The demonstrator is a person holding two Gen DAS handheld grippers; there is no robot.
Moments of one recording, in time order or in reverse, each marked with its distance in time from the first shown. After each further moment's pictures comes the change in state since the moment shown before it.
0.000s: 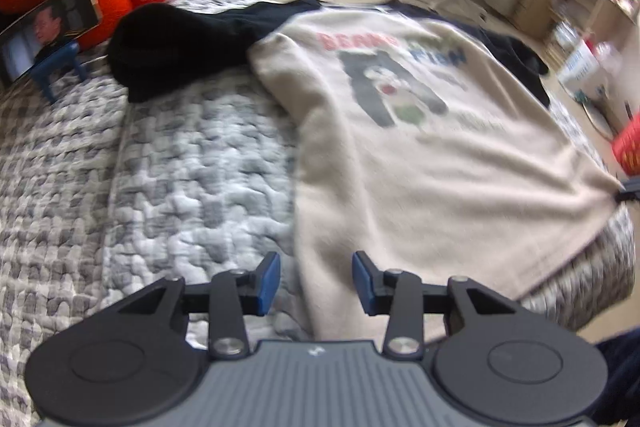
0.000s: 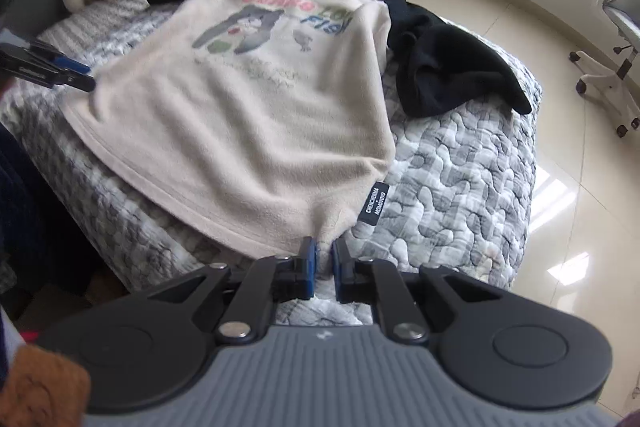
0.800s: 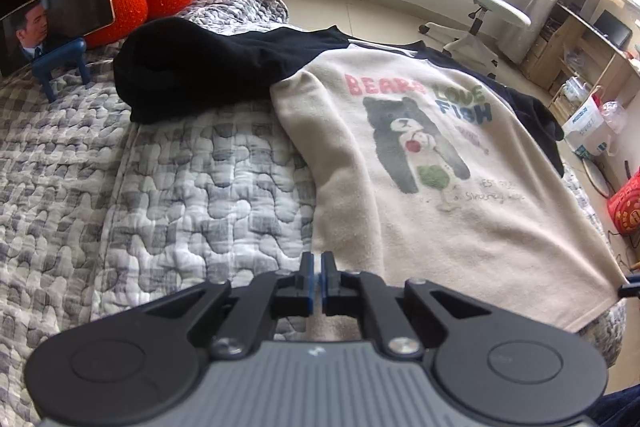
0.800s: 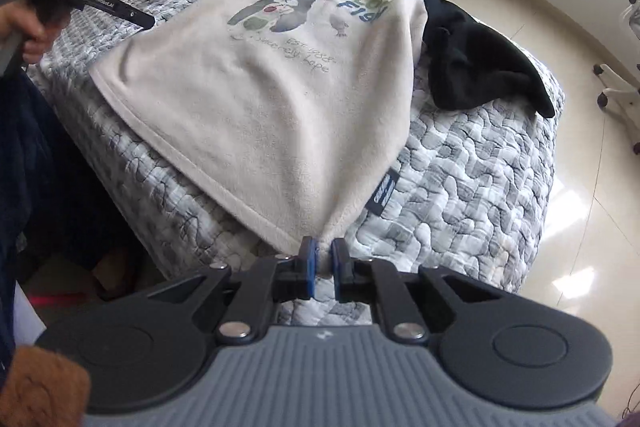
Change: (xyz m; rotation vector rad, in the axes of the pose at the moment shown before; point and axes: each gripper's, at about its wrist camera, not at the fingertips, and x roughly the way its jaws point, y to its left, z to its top) left arm 0.009 0.029 0.031 -0.151 -0.104 -0.056; right arm -0.013 0.012 -0.007 -0.071 0.012 0.067
